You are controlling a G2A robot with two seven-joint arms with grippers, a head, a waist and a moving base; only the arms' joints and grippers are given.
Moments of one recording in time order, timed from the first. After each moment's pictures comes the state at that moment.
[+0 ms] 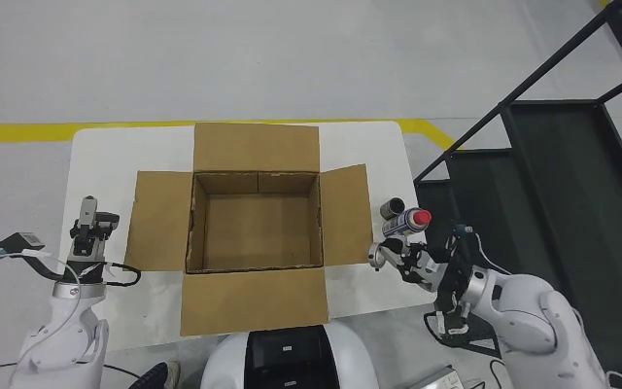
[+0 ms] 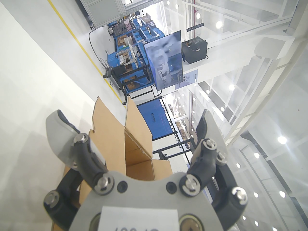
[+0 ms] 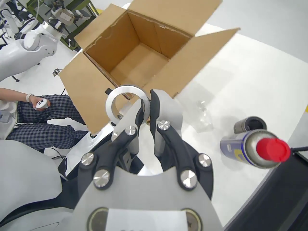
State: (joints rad) left arm 1.70 -1.15 -1.73 -1.65 -0.09 -0.55 -0.12; right arm -1.95 -1.13 1.80 -2.19 -0.66 -0.75 0.61
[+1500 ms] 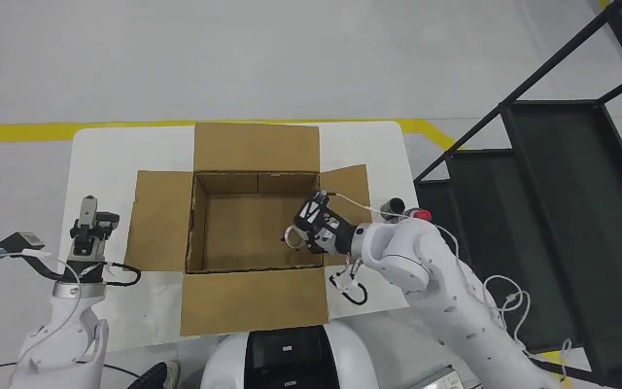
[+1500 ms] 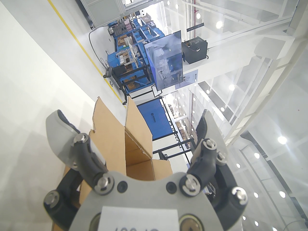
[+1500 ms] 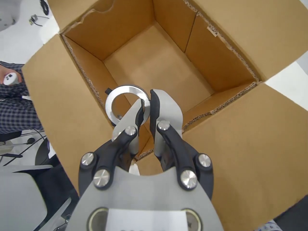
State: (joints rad) left arm 1.70 -1.15 -1.73 -1.65 -0.09 -0.55 -0.12; right arm -1.30 -1.16 1.07 -1.97 -1.02 -0.29 0.90
